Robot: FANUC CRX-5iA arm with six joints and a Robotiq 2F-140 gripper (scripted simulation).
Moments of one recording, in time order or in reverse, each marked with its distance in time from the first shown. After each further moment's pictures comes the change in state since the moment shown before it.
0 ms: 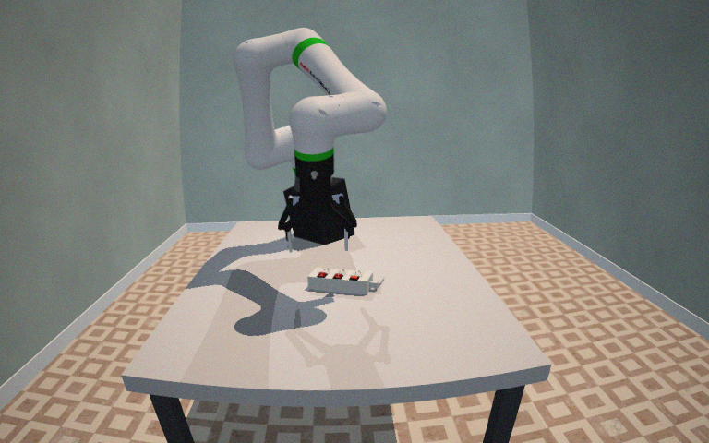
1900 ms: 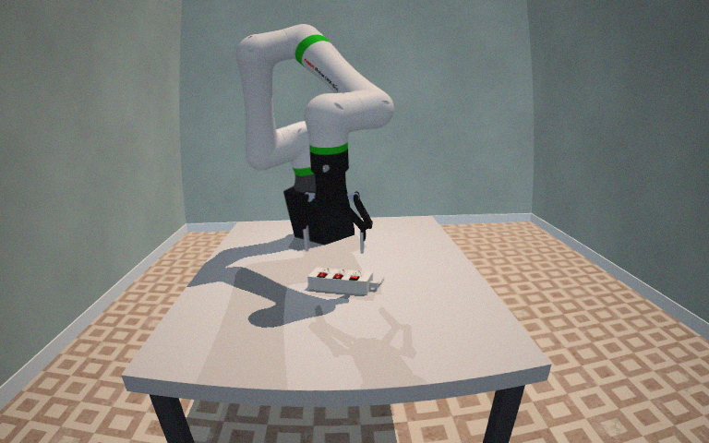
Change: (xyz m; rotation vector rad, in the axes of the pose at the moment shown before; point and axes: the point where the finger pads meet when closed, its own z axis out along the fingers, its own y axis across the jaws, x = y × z) arm -0.001 0.043 0.005 -0.041 -0.124 0.182
